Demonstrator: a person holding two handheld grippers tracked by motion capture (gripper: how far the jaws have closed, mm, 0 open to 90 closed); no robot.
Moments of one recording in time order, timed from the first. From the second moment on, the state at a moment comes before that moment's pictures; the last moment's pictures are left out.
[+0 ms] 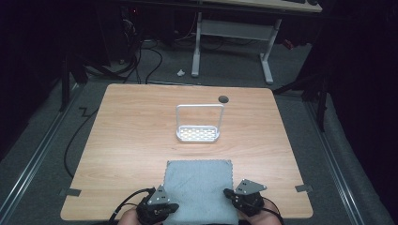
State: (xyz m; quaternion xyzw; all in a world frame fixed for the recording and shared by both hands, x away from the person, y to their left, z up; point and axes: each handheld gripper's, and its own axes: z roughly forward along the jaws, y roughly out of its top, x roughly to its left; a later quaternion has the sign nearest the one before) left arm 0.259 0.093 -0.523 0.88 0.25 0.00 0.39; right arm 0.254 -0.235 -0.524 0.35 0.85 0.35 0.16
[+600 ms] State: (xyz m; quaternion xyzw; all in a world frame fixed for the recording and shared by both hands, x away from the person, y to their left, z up) left arm 0.368 0.104 -0.528 0.80 0.42 0.12 0.41; right arm 0.261 -0.245 -0.523 0.37 0.83 0.37 0.19
